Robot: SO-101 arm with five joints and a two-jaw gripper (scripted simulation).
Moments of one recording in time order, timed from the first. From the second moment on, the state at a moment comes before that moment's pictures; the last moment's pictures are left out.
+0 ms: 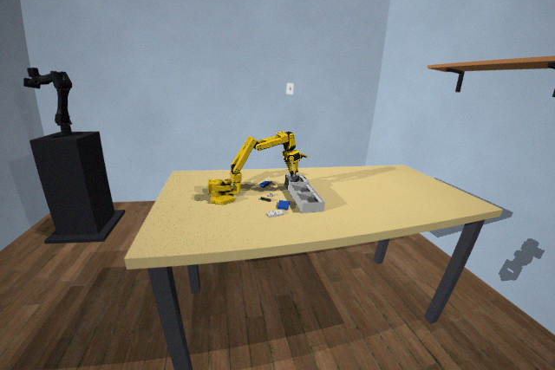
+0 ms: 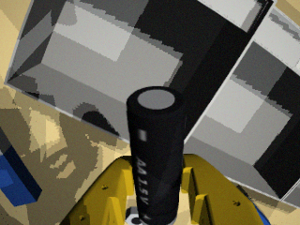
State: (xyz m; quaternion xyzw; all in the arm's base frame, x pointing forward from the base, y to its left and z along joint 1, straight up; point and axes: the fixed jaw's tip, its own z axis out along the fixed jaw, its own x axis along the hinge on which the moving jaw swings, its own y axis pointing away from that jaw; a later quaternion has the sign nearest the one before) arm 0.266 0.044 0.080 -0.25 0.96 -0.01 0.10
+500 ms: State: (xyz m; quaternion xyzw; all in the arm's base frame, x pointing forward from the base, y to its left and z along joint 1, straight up) arm 0.275 0.052 0.079 -0.17 0.98 0.00 0.11
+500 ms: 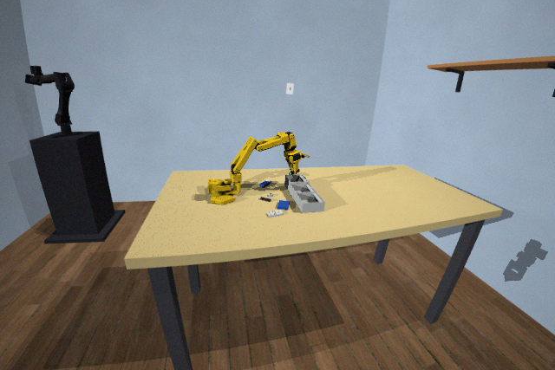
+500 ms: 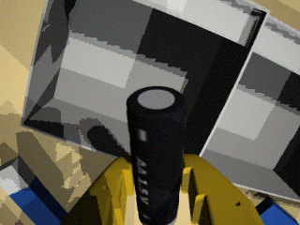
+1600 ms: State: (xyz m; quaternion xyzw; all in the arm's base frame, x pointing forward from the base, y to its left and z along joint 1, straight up) arm 0.288 0.060 0.079 -0.10 0.99 0.01 0.14
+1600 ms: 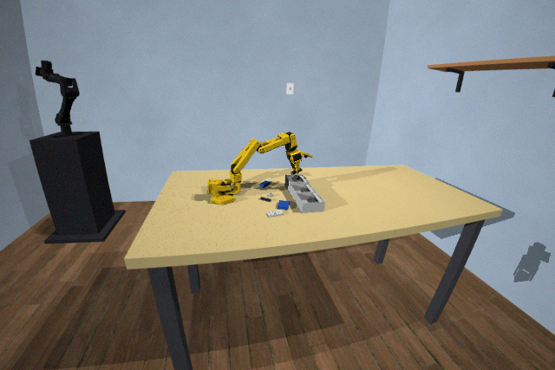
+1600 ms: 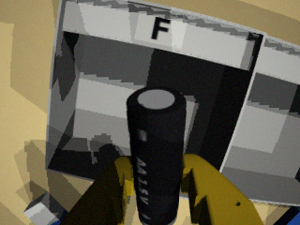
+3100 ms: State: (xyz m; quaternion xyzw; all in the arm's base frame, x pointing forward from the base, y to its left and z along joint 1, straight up) arm 0.290 0.067 0.069 -0.10 0.99 0.01 0.13
